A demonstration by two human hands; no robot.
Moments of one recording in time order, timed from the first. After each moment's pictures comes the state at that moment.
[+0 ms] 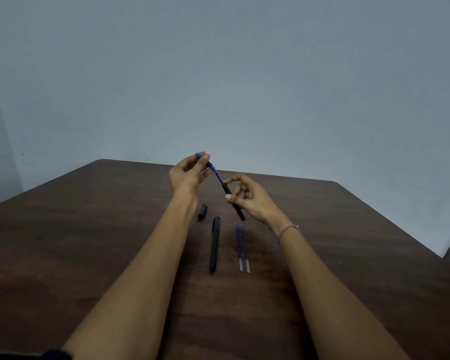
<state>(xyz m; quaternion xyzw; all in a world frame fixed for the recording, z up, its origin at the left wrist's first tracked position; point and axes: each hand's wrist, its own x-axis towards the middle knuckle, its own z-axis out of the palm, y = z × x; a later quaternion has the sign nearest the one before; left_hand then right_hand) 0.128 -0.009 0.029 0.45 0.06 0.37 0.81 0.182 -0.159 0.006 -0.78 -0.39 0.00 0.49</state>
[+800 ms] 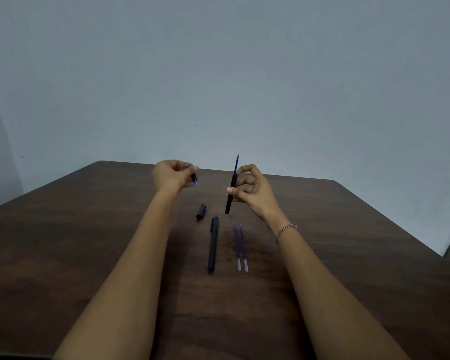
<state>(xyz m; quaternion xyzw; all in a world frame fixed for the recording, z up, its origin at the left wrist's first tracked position) 0.124 0.029 0.031 0.66 0.17 0.35 0.64 0.185 -0.156 0.006 -0.67 -0.35 -0.01 0.65</state>
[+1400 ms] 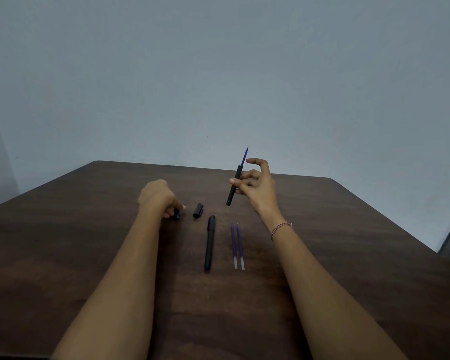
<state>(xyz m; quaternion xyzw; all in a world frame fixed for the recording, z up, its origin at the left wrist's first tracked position) 0.106 0.039 0.021 0.88 0.32 0.09 0.34 0.188 -0.158 0.010 -0.66 -0.30 -0.11 0.68</state>
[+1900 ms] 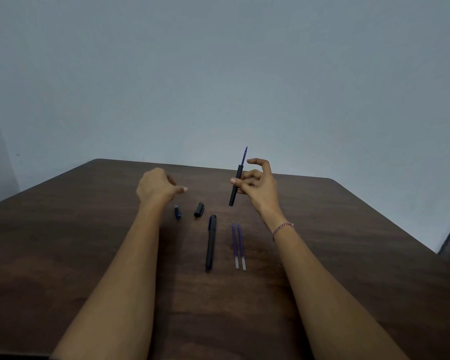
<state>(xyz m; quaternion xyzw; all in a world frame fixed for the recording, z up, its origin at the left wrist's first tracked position) 0.107 0.041 0.023 0.88 0.31 0.21 0.29 0.186 -0.159 0.010 -0.67 -0.29 -0.10 0.67</state>
